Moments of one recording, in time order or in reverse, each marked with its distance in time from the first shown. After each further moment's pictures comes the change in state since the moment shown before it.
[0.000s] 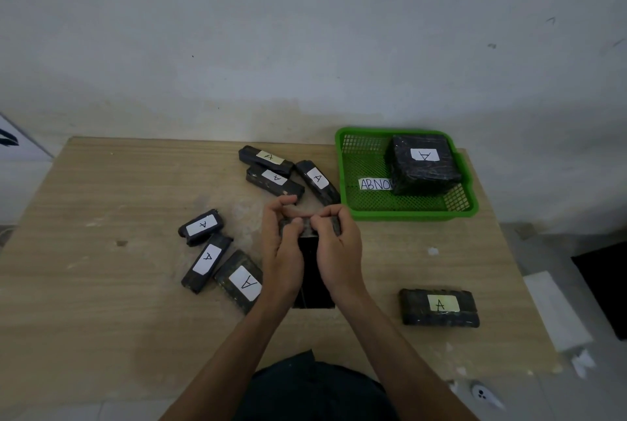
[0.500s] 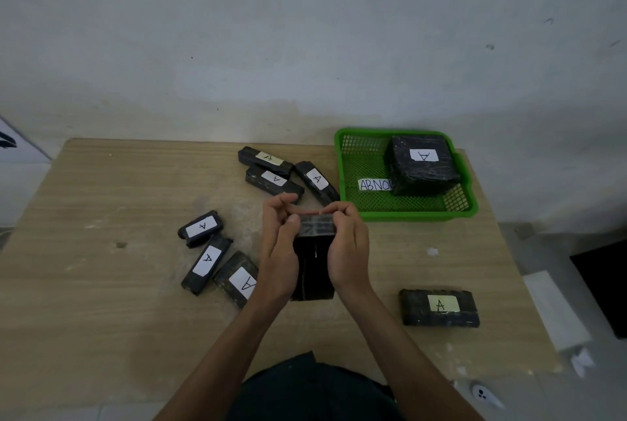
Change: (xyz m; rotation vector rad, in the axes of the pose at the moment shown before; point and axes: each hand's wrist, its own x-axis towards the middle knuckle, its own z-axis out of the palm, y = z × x) left_hand 0.000 0.013 -0.008 -0.080 -0.158 -0.035; right_hand 0.007 0.002 -0.005 0.099 0.001 -0.059
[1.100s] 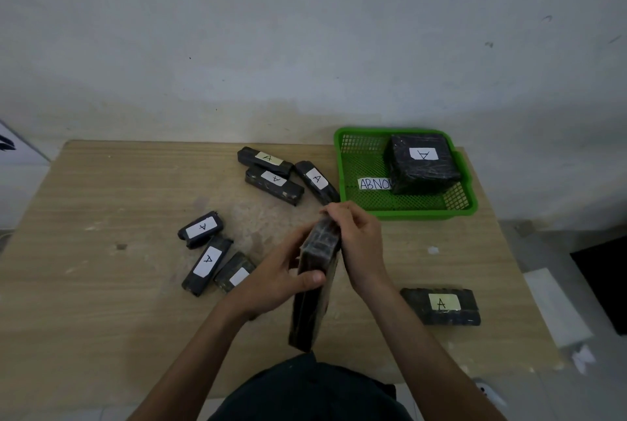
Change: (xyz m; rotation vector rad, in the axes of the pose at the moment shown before) left_hand 0.001 -0.006 -0.037 0.330 -0.615 -0.260; right_hand 0.011 -0.009 -0.018 -0.016 -0.120 0.023
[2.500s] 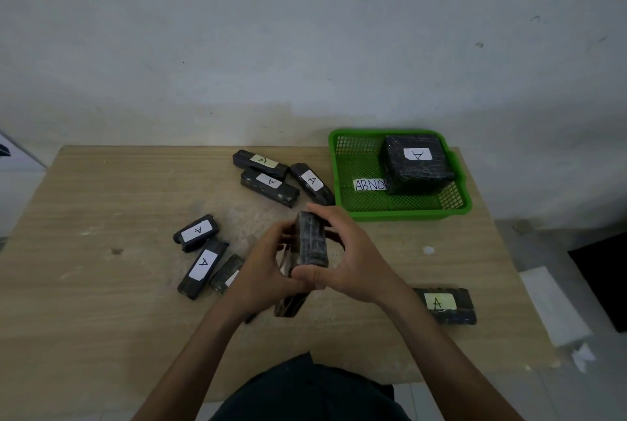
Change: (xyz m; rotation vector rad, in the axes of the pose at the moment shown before) left_hand 0.006 -0.012 -0.003 0.299 0.245 0.155; right_hand -0.010 -0.004 -0.030 -0.469 -0.484 -0.182
